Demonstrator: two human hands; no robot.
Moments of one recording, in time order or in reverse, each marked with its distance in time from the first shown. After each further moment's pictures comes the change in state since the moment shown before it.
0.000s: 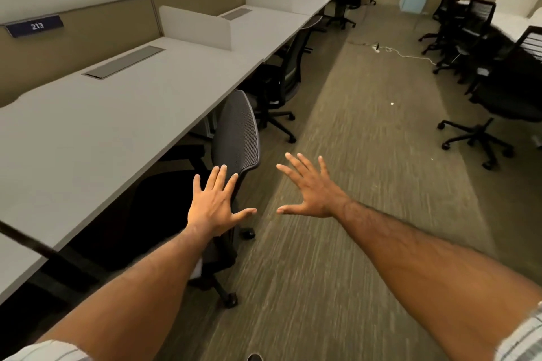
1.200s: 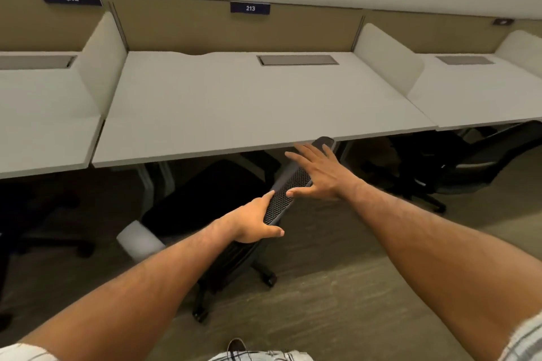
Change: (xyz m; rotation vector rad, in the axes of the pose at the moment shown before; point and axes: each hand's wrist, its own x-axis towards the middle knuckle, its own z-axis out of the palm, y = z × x) left_hand 0.242 0.053 0.004 -0.793 -0.253 -0.734; right_hand 0.421 0.130 -0.031 -0.078 -0.135 -0.895
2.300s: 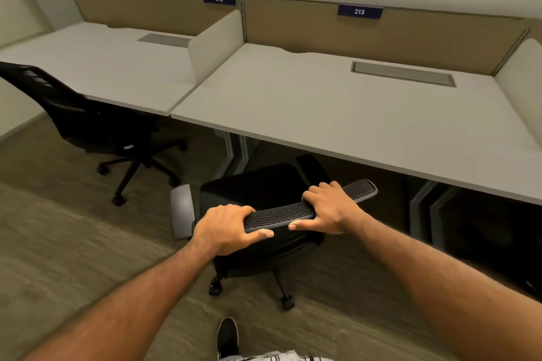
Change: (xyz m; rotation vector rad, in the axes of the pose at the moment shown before) left_hand 0.016 0.127 0.107 0.292 0.605 -0.532; right_hand -0.013 0.144 0.044 -0.063 -0.050 -0.610
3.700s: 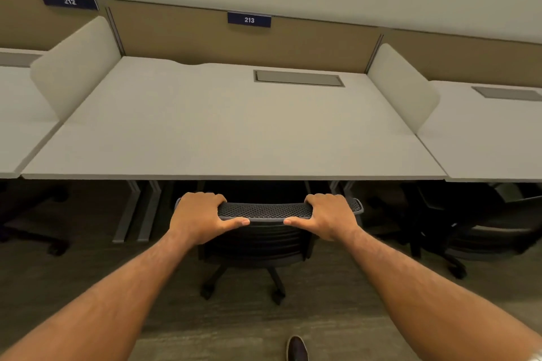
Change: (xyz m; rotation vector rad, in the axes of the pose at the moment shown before) left_hand 0.211 0.025 -0.015 0.002 0.125 0.322; right_hand -0.017 0.111 0.001 -0.019 0.163 0.632
